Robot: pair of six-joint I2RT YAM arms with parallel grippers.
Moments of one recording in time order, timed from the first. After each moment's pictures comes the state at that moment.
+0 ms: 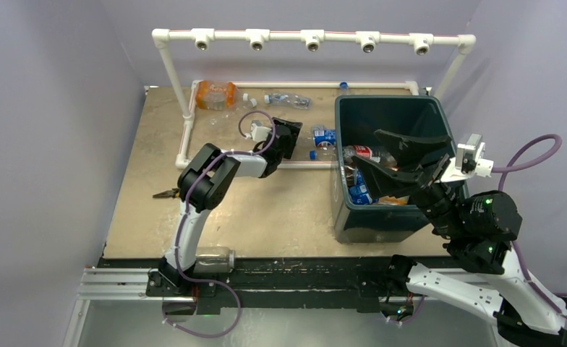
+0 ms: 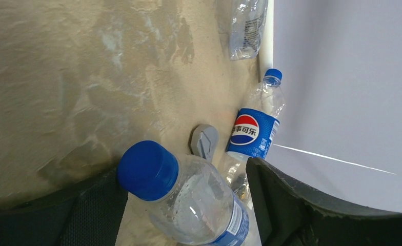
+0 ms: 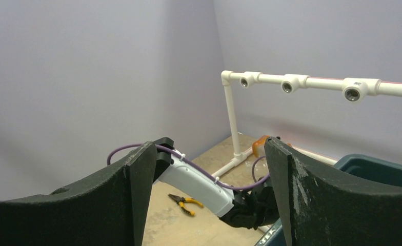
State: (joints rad) left arm -0.62 2.23 1.33 0.45 -0.38 -1.57; right arm 0.97 0.57 1.08 -0.01 0.18 0.11
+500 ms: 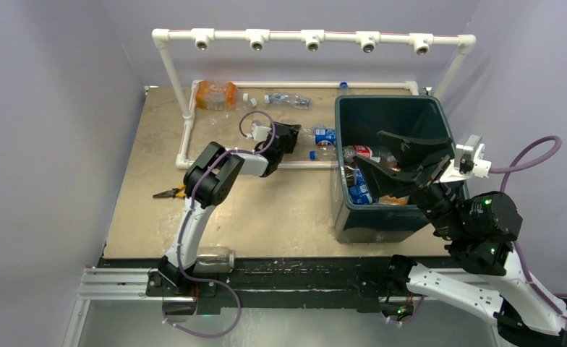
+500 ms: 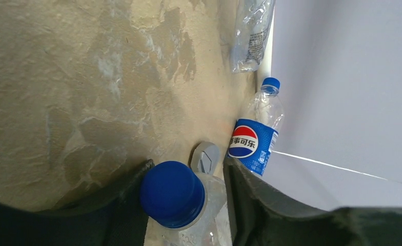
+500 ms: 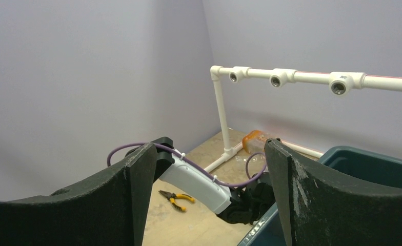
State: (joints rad) left arm -0.60 2.33 1.42 0.52 -0.36 -1.58; right arm 0.97 0.56 1.08 -0.05 0.22 0.09
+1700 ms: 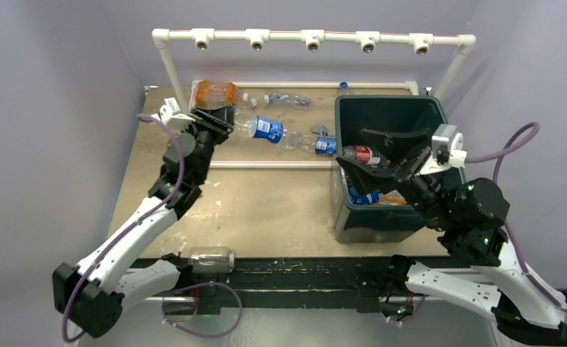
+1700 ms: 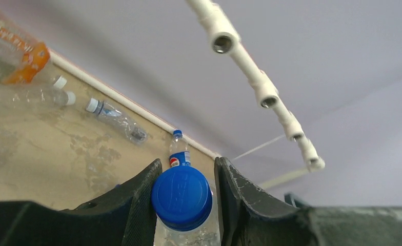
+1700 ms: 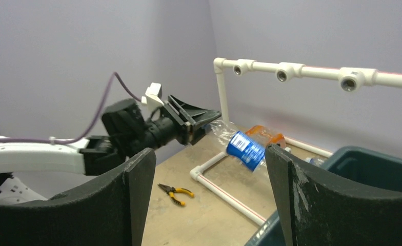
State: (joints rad) left arm -0.51 1.06 0.84 0.33 -0.46 -0.95; right arm 0.97 0.62 1.11 -0.09 0.17 0.08
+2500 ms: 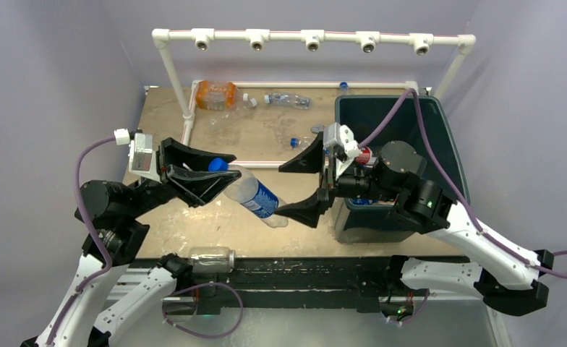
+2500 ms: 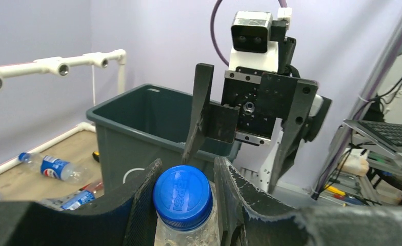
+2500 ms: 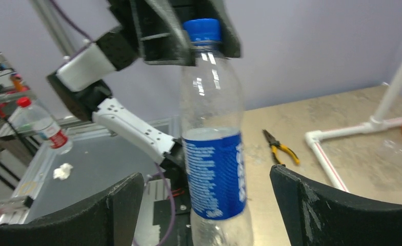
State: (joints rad) left arm -0.51 0.62 1.06 0.01 0.61 -0.47; right arm 1.01 0.99 1.30 -0.26 -0.43 0.12
